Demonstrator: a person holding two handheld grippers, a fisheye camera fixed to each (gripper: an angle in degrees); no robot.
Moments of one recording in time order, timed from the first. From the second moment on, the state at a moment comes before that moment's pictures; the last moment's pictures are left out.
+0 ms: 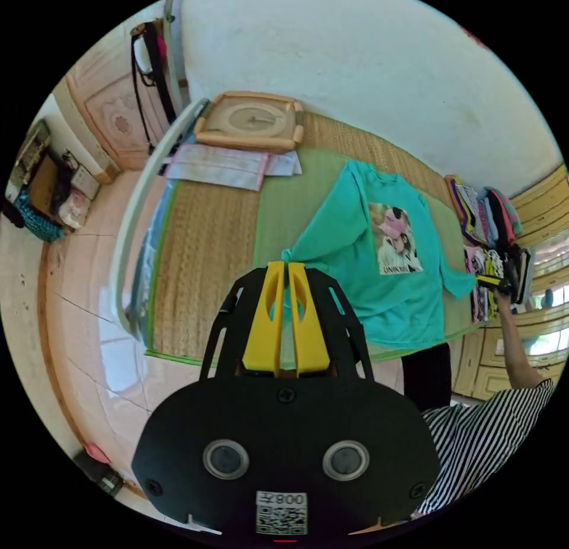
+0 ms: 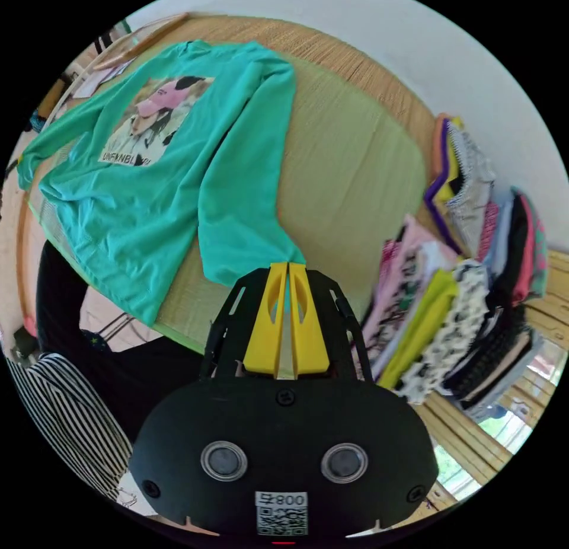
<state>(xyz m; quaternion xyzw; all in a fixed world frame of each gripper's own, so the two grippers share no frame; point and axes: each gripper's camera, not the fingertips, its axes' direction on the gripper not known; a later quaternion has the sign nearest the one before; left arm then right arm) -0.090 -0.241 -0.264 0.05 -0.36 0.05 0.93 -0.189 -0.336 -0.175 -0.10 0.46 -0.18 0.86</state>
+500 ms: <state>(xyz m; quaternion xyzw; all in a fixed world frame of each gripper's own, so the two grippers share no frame) -0.162 -0.179 -0.124 -0.05 -0.20 -0.01 0.98 -0.088 -0.314 -0.234 0.00 0.21 -0.07 0.97</state>
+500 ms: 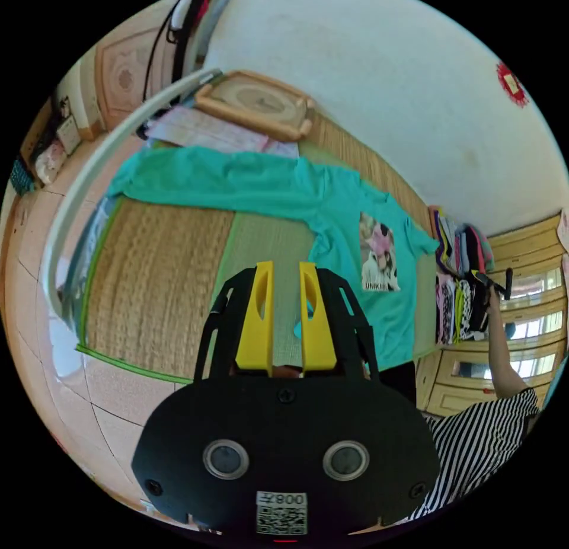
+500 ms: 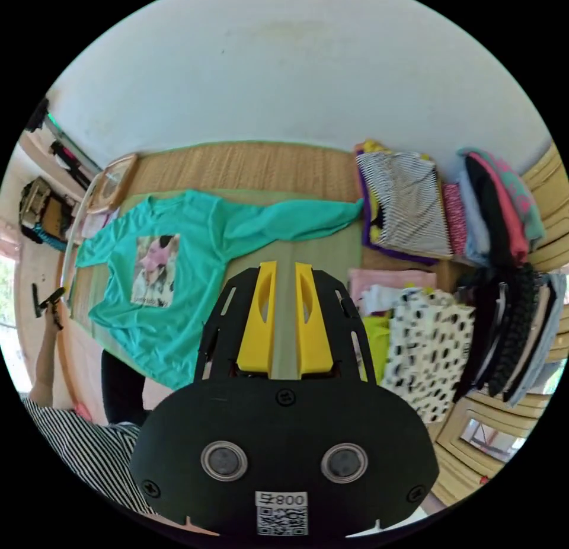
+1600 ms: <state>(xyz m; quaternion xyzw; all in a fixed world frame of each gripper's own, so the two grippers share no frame) -0.103 -0.145 0.018 -0.20 -0.25 0.09 0.94 -0.016 -0.062 0.014 -0.16 0.12 -0.02 0.98</state>
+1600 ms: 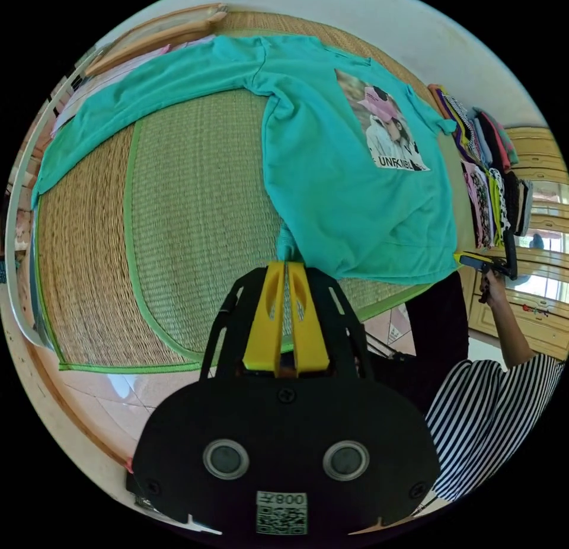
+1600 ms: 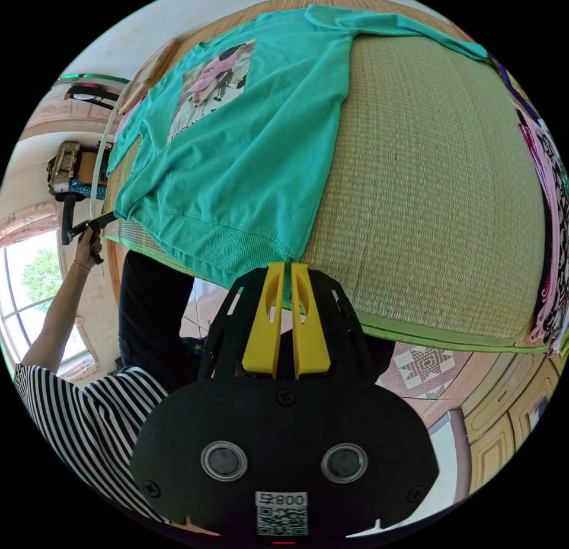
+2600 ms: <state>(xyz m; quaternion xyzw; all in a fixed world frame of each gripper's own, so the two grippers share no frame) -0.072 -0.079 0.037 -0.19 -0.18 0.08 0.96 0.024 -0.023 0.037 -0.17 0.08 -0.01 0.98</state>
